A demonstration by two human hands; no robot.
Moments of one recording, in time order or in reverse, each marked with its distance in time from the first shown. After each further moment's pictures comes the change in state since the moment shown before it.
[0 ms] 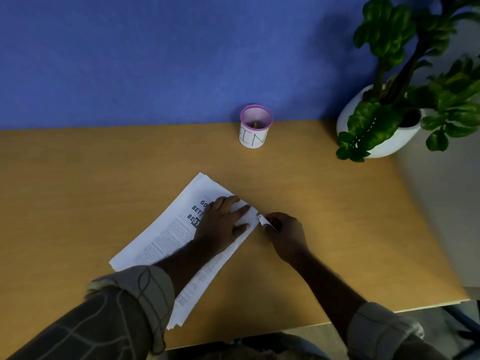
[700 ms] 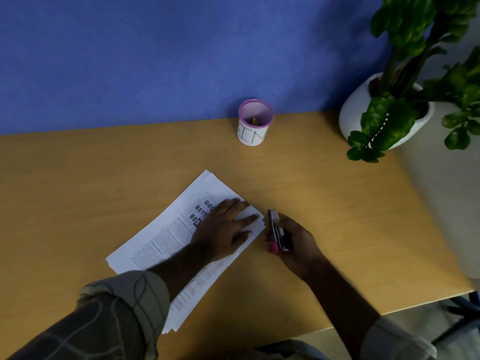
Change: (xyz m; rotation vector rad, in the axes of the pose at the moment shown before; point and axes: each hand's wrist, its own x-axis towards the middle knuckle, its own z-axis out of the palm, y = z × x) left_hand 0.005 -0.027 0.011 -0.063 -0.023 0.258; right_hand -0.002 -0.007 -0.003 1.096 -0.222 0.474
